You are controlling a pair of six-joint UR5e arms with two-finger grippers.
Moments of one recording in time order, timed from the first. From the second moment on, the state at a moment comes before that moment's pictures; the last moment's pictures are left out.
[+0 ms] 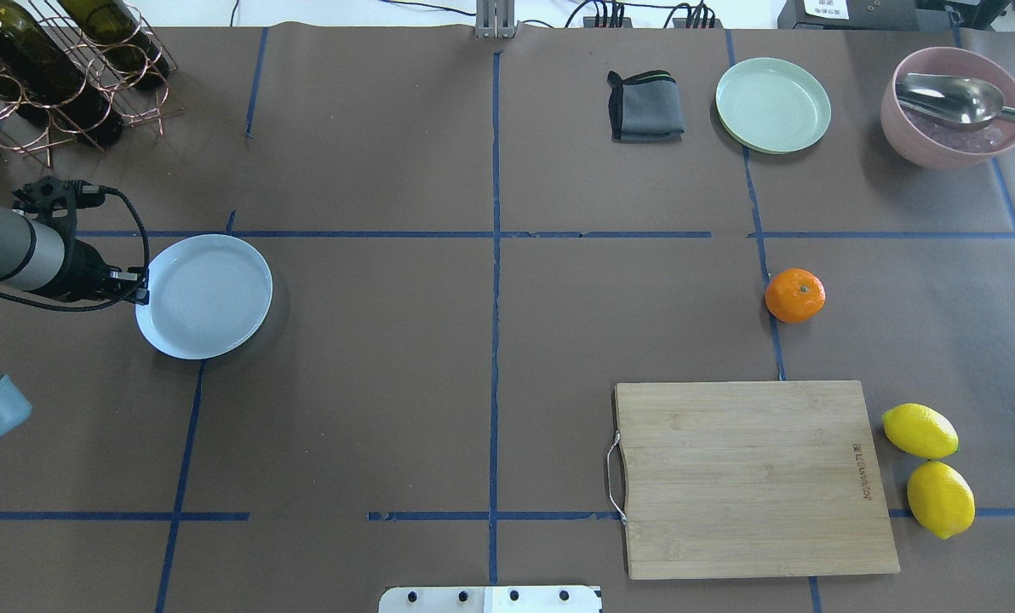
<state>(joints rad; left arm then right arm) -0.86 -1.65 -1.63 -2.20 -2.06 -1.02 1.53 -1.43 1.60 -1.52 2.44 0.18</state>
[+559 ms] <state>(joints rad) -1.00 -1.73 -1.70 -2.07 -2.28 -1.03 1.53 -1.42 1.60 -1.53 2.44 0.18</state>
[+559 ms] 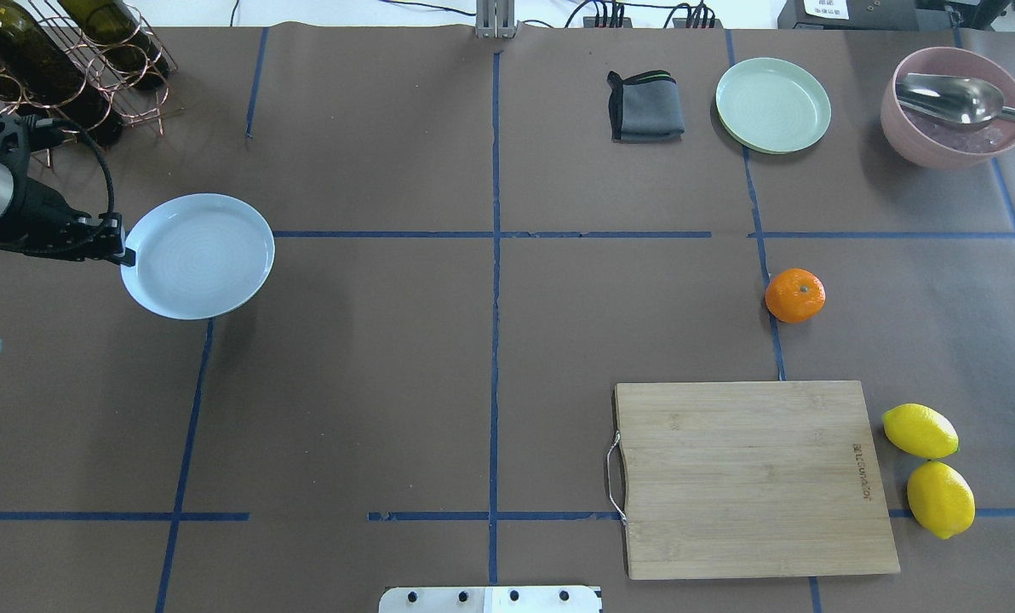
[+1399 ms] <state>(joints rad) -0.68 -2.11 -1.64 -1.95 -2.09 -1.52 1.49 -1.42 1.60 -1.52 2.44 0.20</state>
